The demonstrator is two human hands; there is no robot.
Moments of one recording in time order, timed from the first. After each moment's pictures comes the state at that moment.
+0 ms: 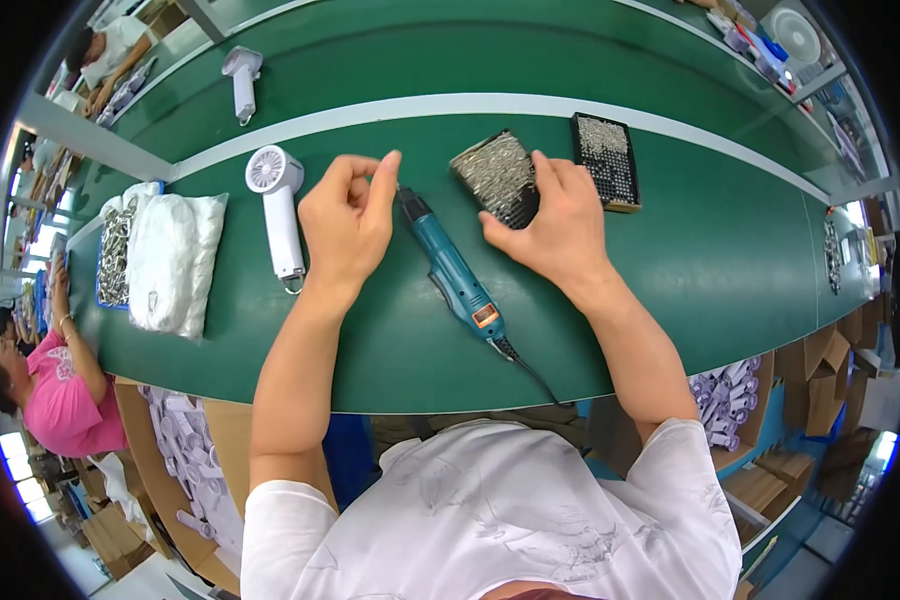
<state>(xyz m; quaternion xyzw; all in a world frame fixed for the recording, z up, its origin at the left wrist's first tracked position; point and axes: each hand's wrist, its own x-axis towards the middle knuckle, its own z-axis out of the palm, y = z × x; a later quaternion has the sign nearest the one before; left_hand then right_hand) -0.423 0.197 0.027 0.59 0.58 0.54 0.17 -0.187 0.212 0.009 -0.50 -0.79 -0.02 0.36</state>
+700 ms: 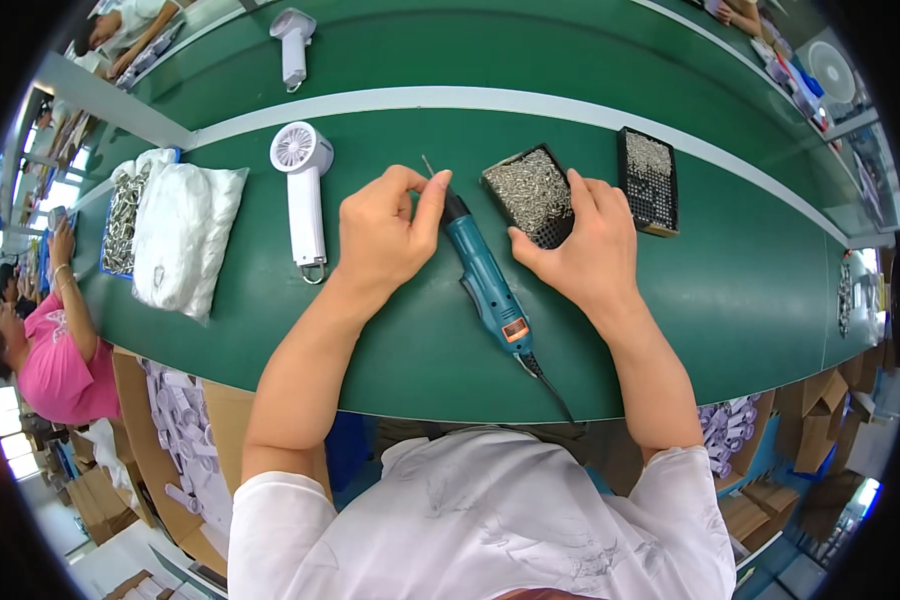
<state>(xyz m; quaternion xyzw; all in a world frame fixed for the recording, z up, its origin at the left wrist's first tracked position) -0.426 0.192 0.010 0.66 0.57 0.48 0.08 -0.194 0.207 0.007 -0.51 -0.79 -0.02 0.32</state>
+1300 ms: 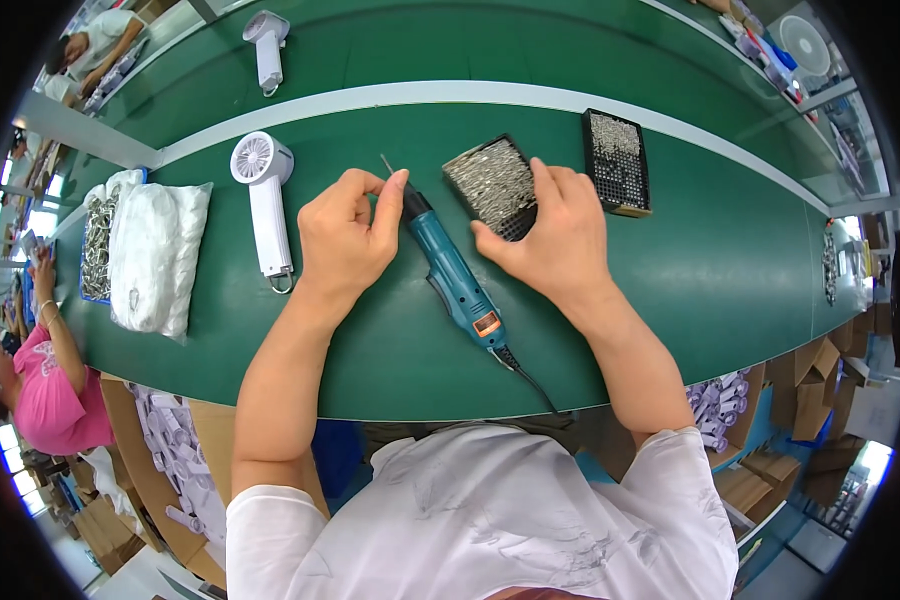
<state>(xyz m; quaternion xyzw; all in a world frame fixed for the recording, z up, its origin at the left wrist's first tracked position) -0.426 0.193 0.012 0.67 0.56 0.47 0.07 -0.194 0.207 0.006 -0.51 -0.80 -0.02 0.33</state>
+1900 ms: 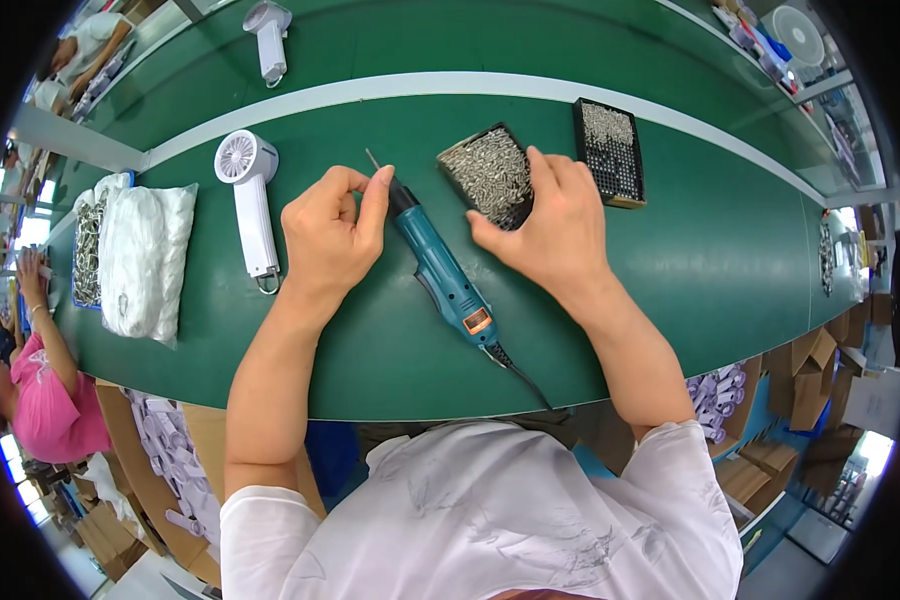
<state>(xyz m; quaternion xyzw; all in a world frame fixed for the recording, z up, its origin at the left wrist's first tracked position) -0.427 0.191 0.012 0.68 0.56 0.47 0.07 -0.189 0.209 0.004 -0.51 -0.80 -0.03 0.33</state>
